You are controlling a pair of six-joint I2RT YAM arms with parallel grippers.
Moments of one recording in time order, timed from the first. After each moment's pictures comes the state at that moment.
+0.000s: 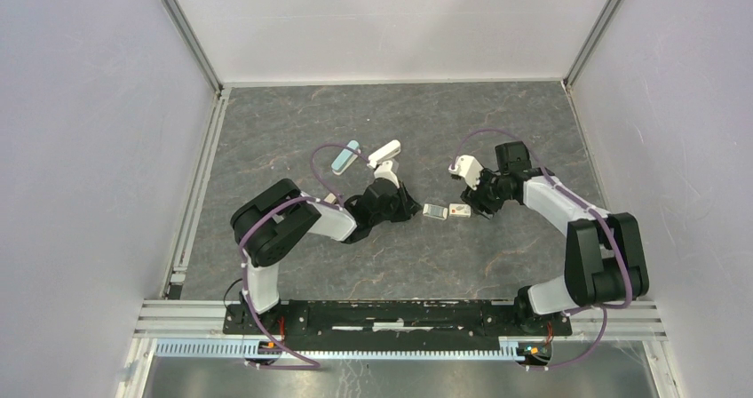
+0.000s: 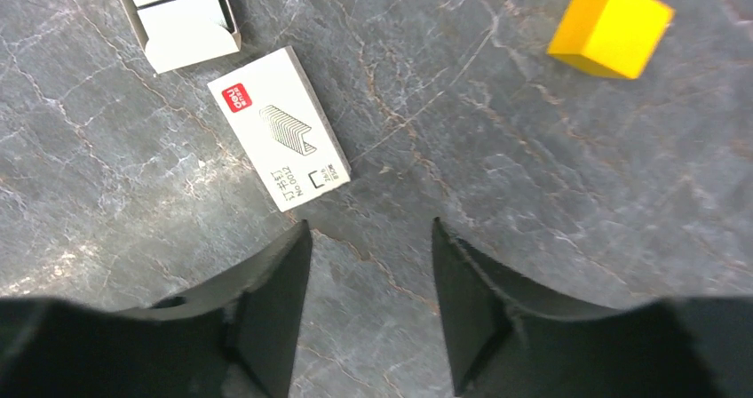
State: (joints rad) left arm -0.87 1.91 0.80 0.60 -0.07 -0.84; right arm 0.16 1.47 0.80 -0.45 -0.36 -0.88
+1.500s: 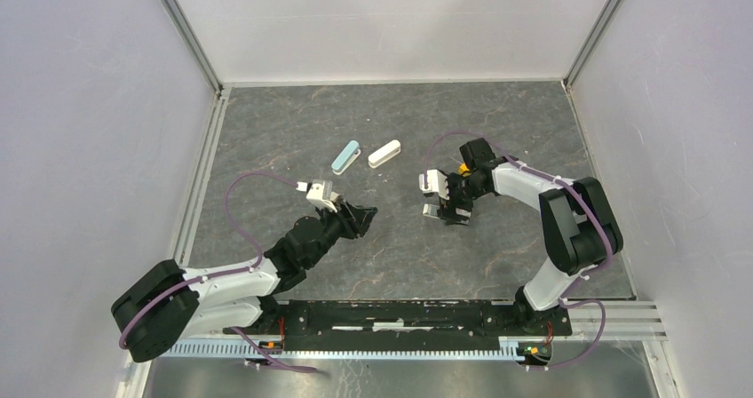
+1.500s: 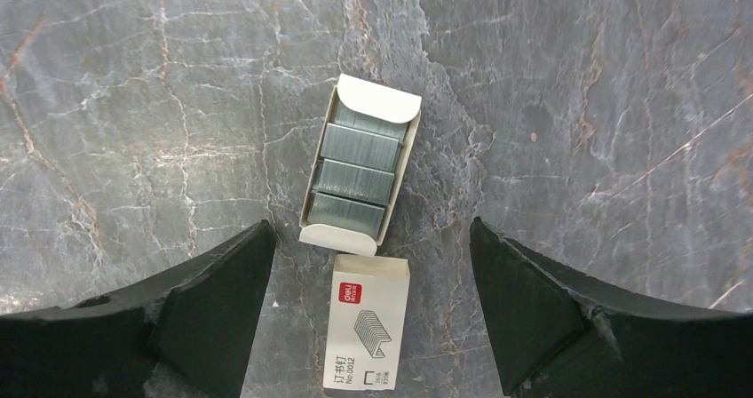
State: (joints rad) left arm -0.87 1.06 0.20 0.72 -0.28 -0.65; right arm 0.33 1.68 0.94 -0.51 -0.57 -1.18
